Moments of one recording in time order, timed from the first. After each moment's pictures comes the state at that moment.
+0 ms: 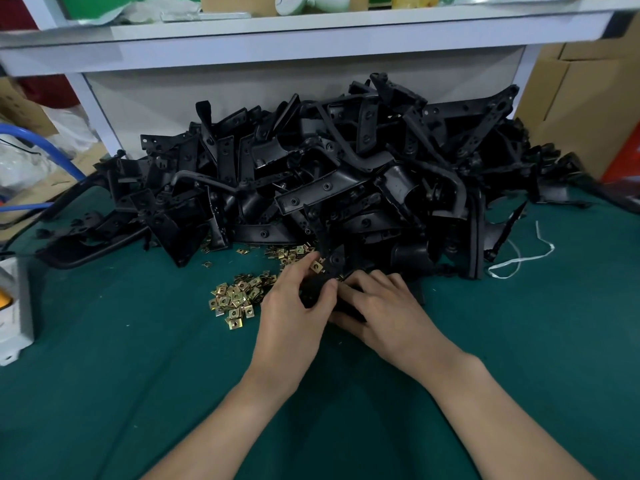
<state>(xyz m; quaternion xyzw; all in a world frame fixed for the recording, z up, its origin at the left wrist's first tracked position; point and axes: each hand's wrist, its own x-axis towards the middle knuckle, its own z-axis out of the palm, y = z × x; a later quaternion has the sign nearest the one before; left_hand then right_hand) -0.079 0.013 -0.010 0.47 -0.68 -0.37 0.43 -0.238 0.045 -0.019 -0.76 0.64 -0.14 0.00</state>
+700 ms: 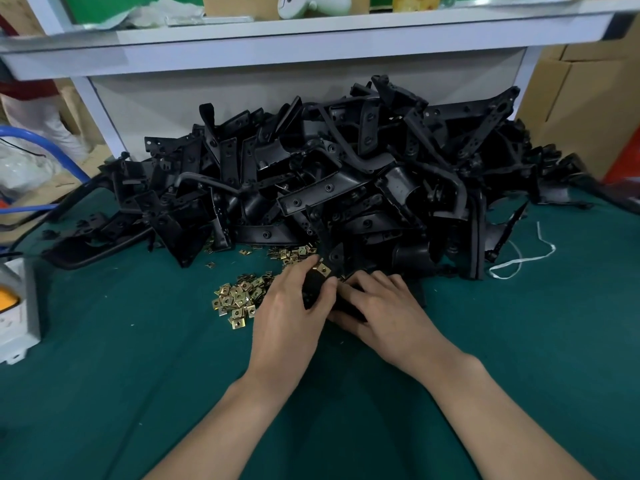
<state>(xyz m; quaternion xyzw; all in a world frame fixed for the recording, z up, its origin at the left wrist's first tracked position) -0.075 0.010 -0.015 0.49 -0.74 -0.25 0.39 -0.237 0.044 -0.019 -0.76 0.64 -0.14 0.01</state>
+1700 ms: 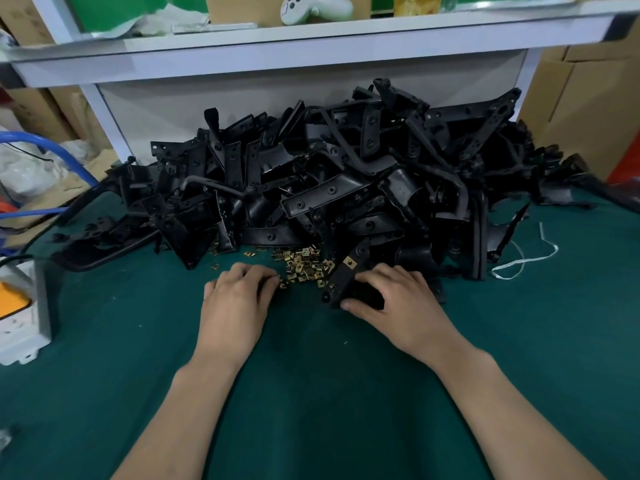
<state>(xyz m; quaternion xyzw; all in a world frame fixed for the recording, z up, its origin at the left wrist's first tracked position) -0.014 -0.034 -0.017 0.53 -0.80 -0.04 0.27 -0.253 0.039 -0.023 -0.69 0.68 -0.22 0.06</state>
